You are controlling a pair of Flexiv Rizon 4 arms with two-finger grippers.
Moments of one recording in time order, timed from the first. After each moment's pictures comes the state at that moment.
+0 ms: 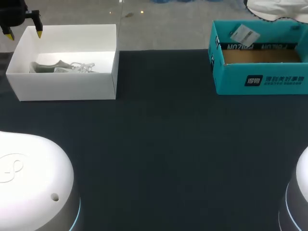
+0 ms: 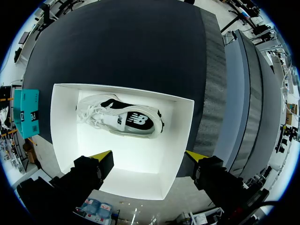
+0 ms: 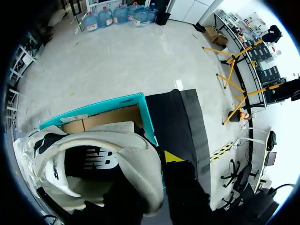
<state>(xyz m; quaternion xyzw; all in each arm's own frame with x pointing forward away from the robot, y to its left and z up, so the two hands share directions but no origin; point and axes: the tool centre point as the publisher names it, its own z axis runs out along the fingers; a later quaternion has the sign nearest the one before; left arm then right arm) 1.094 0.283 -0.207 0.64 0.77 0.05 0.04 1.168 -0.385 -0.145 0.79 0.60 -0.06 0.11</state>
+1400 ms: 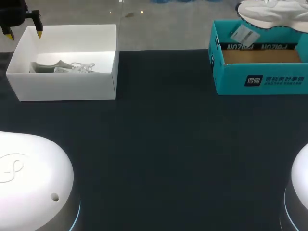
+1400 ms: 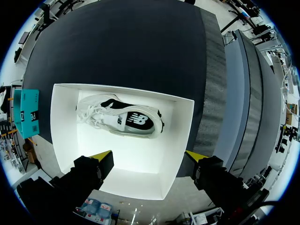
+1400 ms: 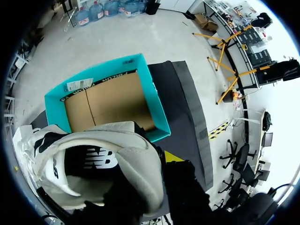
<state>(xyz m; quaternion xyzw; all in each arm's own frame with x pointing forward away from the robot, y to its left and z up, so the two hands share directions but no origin) 1.095 0.282 -0.207 0.64 0.77 0.05 0.04 1.040 -0.324 -0.110 0.81 0.57 -0.11 0.09</state>
